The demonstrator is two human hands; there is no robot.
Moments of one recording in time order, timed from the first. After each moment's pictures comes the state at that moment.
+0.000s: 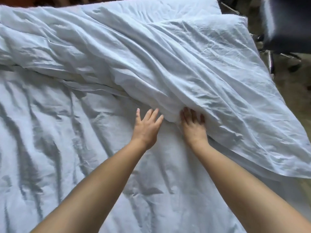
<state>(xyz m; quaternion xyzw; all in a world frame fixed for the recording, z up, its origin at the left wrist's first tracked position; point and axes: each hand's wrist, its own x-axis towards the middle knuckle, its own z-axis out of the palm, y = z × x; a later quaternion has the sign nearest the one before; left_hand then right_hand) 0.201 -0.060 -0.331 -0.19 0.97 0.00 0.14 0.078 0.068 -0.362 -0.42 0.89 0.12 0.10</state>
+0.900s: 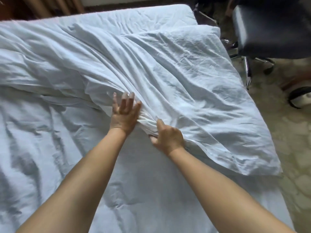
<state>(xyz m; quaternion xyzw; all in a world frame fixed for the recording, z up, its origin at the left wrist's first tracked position) 0.148 -0.108 -0.327 -0.16 0.96 -0.17 -0.13 0.091 0.060 -0.293 -0.38 0.90 -0.13 0.16</state>
